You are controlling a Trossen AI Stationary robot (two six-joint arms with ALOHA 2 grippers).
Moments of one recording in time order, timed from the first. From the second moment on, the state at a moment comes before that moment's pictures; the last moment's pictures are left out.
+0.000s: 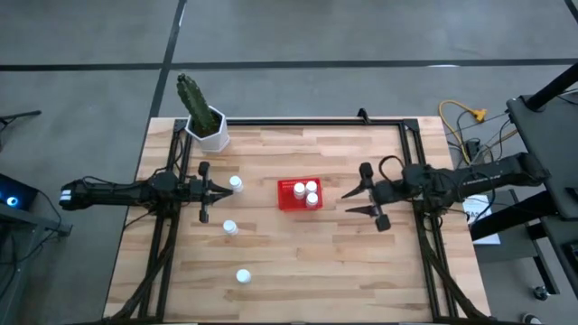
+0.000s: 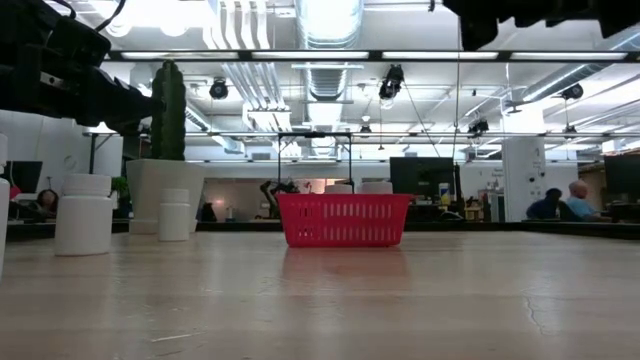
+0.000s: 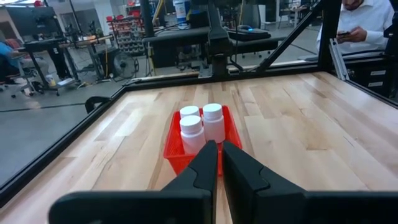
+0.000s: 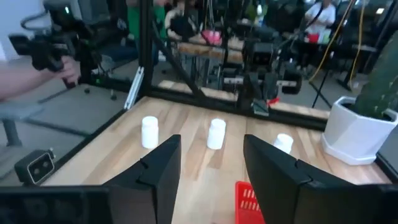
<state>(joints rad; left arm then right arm) 0.02 0.21 0.03 0.05 -0.05 0.11 0.12 0.82 0.47 0.25 -0.11 -0.08</state>
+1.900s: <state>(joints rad) 0.02 0.22 0.03 0.30 -0.05 0.11 0.12 0.05 0.01 0.29 -0.13 -0.11</state>
